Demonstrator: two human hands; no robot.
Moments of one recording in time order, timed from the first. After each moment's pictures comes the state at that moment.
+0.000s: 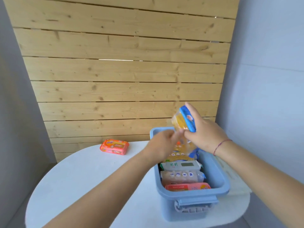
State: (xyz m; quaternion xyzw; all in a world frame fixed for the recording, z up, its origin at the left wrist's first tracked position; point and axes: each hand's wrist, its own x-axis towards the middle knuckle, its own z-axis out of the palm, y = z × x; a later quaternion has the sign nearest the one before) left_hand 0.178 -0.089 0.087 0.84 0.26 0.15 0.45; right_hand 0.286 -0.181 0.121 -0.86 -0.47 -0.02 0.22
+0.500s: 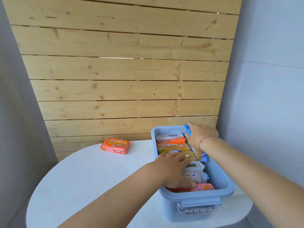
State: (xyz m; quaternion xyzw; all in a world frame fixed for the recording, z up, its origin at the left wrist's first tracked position) left_hand 0.182 -0.098 0.044 0.98 0.12 -0.14 0.04; right_hand 0.338 -0.128 0.070 -0.92 -0.38 -0.04 0.00
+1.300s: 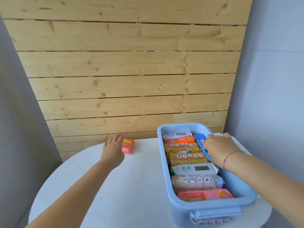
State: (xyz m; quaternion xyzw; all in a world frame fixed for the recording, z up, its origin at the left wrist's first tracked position) left_hand 0.115 0.088 -0.038 0.89 0.43 0.14 0.09; right_hand 0.315 -0.160 0.062 -0.86 -0.49 -0.07 -0.16
